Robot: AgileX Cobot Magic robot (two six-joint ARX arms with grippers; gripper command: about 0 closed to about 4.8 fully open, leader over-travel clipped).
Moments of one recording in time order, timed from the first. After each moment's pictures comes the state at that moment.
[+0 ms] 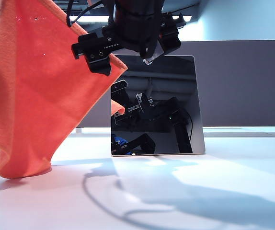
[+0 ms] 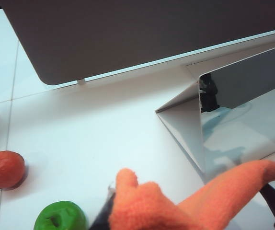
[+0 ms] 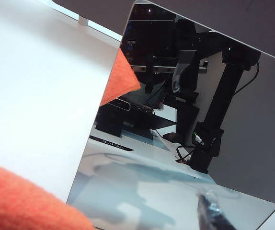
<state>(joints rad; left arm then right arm) -0.39 0.83 1.11 -0.62 -0.09 0.07 1.00 1.64 1.05 0.18 0.78 -0.03</state>
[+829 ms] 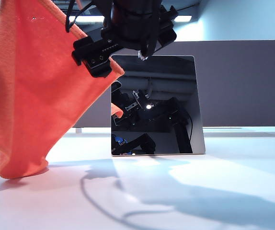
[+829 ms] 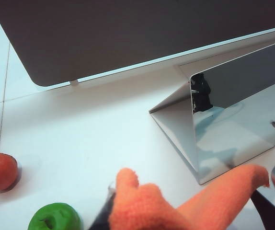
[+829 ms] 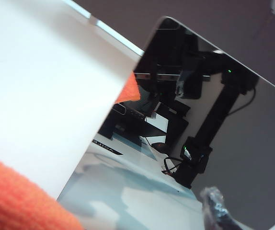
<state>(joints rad) -0.39 0.83 1.11 -0.62 -0.07 0.07 1.01 1.64 1.05 0.20 0.76 -0.22</state>
